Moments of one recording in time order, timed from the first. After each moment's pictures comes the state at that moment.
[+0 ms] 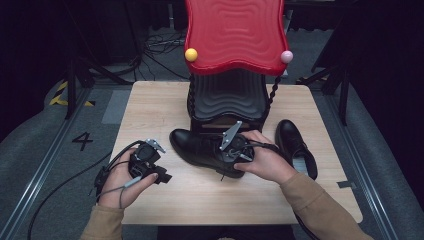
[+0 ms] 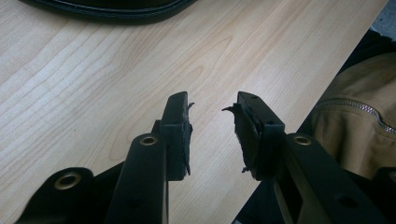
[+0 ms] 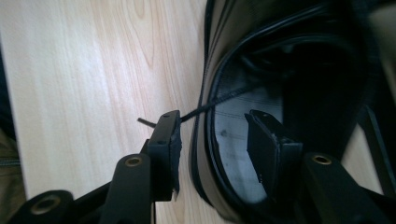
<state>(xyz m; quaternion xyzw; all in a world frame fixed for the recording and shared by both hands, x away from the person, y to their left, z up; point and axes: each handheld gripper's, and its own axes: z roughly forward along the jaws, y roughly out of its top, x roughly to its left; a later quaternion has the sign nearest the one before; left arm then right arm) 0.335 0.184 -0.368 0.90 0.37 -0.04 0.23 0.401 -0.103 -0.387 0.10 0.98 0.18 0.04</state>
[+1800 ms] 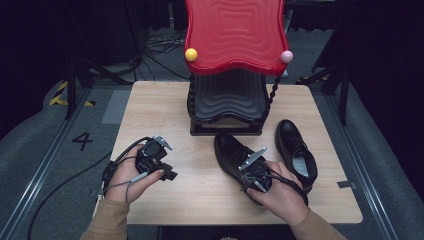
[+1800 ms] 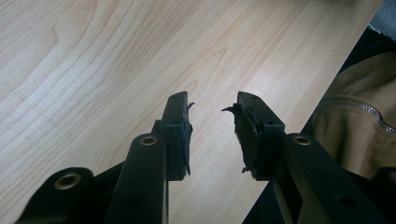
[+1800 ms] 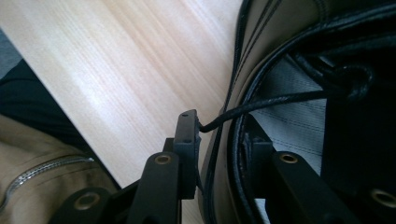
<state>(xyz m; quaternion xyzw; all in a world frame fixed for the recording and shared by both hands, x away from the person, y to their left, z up) 0.348 0.170 -0.369 0.90 0.36 -0.05 0.23 0.322 -0.148 -0.399 0.31 0.93 0.17 0.04</state>
